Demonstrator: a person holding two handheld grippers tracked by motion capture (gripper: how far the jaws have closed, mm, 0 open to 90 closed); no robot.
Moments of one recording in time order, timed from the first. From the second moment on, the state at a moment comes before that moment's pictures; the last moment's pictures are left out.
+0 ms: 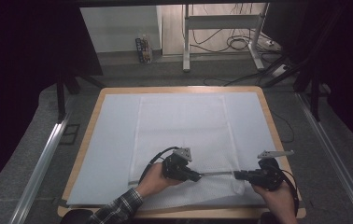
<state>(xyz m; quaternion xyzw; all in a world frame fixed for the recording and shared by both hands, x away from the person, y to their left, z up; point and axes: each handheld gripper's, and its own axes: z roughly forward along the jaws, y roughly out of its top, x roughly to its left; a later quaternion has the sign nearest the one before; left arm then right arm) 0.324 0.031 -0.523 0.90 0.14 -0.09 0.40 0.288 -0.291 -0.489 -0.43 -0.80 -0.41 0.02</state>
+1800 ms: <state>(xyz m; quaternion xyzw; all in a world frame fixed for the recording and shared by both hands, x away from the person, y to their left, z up) 0.314 0.077 -0.524 0.90 0.18 -0.09 0.40 0.285 -0.292 -0.489 -0.43 -0.80 -0.41 0.02</state>
